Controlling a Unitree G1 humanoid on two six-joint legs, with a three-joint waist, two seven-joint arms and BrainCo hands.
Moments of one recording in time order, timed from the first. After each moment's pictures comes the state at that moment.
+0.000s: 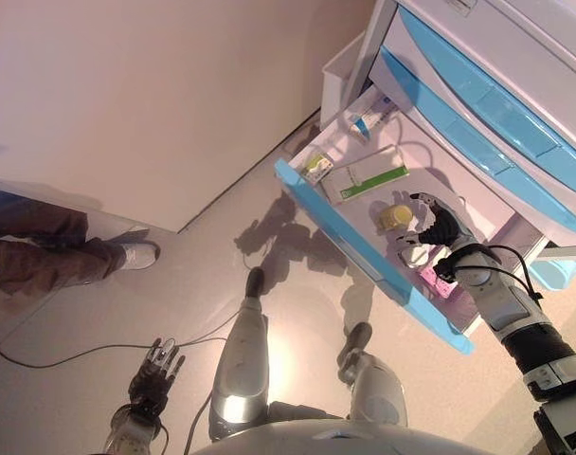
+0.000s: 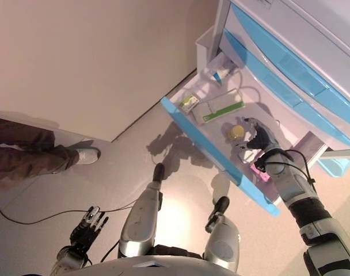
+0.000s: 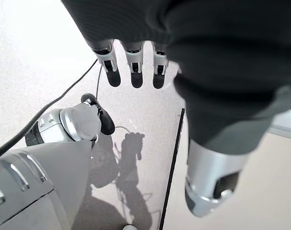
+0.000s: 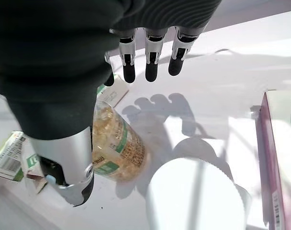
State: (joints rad) left arm 0.18 0.31 0.05 0.84 -1.08 -0.11 -0.30; right arm -0.32 -0.72 0.29 0.32 -0.19 0.11 -0.10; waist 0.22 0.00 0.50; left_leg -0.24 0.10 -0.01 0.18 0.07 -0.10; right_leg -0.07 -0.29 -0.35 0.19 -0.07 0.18
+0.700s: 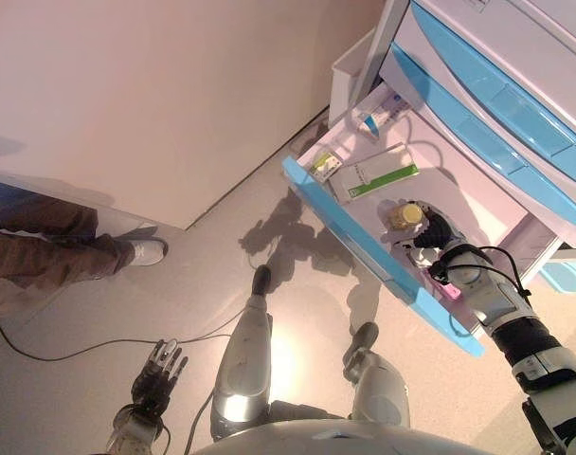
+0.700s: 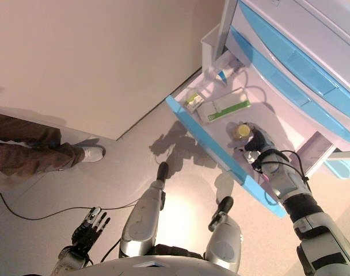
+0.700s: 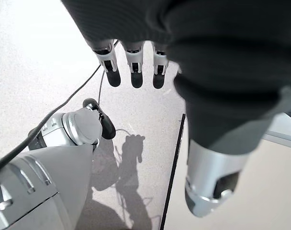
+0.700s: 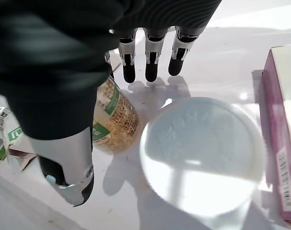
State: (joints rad) left arm 0.18 0.30 0.05 0.84 -1.08 -0.09 -0.30; right arm -0.37 -0.68 0.33 0.42 -0.22 0.13 -0.09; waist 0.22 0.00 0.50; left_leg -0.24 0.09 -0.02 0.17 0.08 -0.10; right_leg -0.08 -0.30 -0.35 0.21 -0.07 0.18
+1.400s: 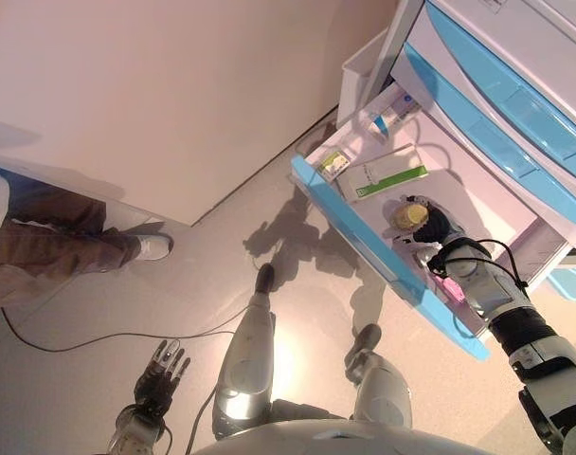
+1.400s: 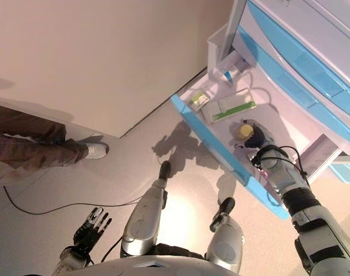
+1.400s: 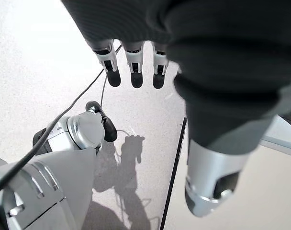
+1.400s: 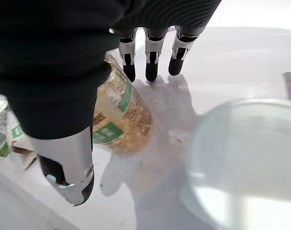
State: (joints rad) left arm 0.18 0.30 0.03 0.84 -1.08 -0.09 -0.30; right arm -0.44 -0.68 0.37 0.46 -0.22 0.13 -0.11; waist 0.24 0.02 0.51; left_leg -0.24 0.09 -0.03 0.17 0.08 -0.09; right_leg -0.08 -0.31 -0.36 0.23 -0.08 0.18
